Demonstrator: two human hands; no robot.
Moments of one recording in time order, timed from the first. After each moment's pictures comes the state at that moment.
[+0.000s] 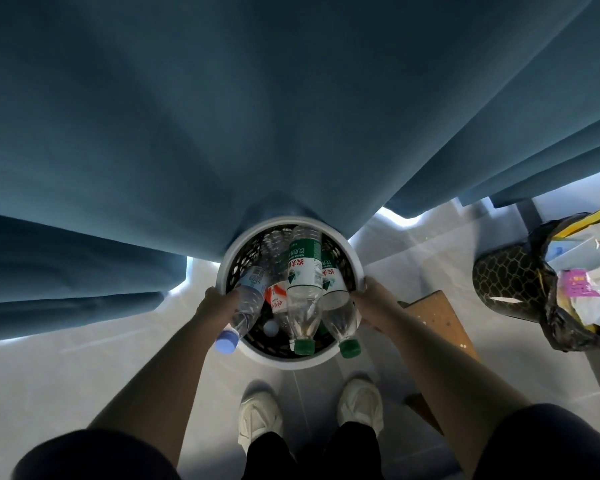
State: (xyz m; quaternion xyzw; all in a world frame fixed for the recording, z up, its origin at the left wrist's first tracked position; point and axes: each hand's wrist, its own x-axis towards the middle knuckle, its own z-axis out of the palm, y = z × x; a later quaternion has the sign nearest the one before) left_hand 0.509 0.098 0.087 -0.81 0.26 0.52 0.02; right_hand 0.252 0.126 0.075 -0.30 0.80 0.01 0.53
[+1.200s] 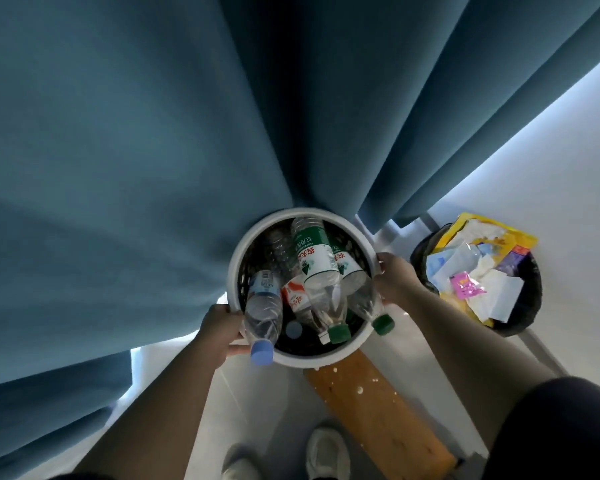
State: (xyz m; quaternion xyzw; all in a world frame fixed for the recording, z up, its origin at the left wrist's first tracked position) left_hand 0.289 0.030 0.165 -0.71 0.31 0.63 -0.03; right_hand 0.013 0.083 0.166 -0.26 0.84 -0.12 0.45
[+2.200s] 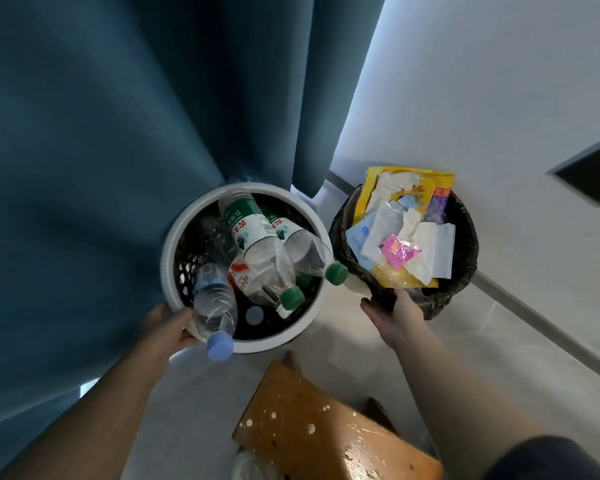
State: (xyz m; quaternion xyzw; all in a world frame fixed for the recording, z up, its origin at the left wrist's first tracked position) left_hand 0.182 -0.001 0.051 -0.67 0.42 0.60 -0.04; right_hand -0.070 0.205 0.027 0.42 0.59 -0.59 0.35
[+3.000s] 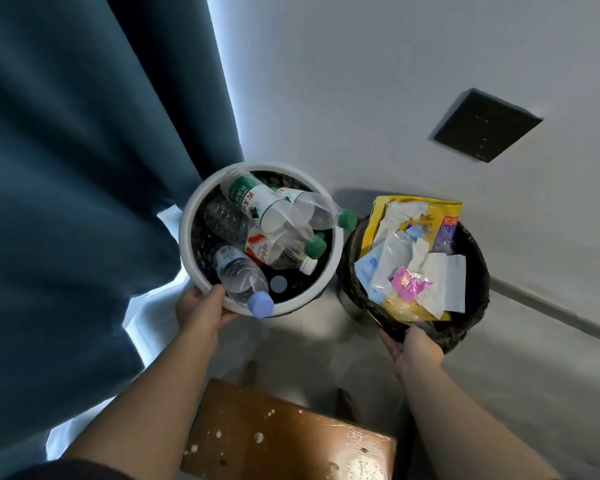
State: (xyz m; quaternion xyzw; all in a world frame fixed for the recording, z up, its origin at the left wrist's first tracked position) left_hand 0.036 0.077 0.029 -0.65 0.39 0.64 -0.09; right_hand -0.082 0.333 0.045 0.54 0.57 -0.60 0.16
